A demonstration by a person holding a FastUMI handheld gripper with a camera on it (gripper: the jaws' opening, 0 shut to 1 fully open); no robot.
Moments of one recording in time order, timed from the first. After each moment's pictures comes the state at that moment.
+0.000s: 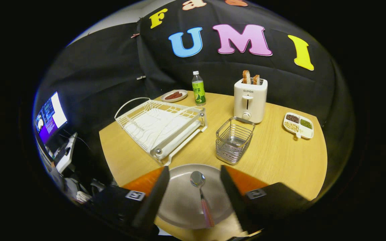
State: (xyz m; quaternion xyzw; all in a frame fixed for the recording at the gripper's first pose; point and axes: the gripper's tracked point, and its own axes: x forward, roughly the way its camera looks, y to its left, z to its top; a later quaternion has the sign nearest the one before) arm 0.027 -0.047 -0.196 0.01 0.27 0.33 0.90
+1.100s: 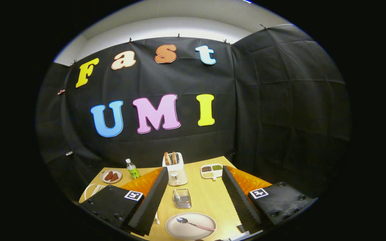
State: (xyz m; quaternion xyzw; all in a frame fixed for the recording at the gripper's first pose) arm -0.010 -0.120 0.063 0.09 0.06 -0.09 0.99
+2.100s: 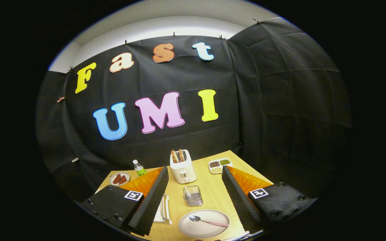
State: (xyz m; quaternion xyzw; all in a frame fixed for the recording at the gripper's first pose) arm 0.001 -0.106 0.047 0.13 0.07 -0.08 0.99
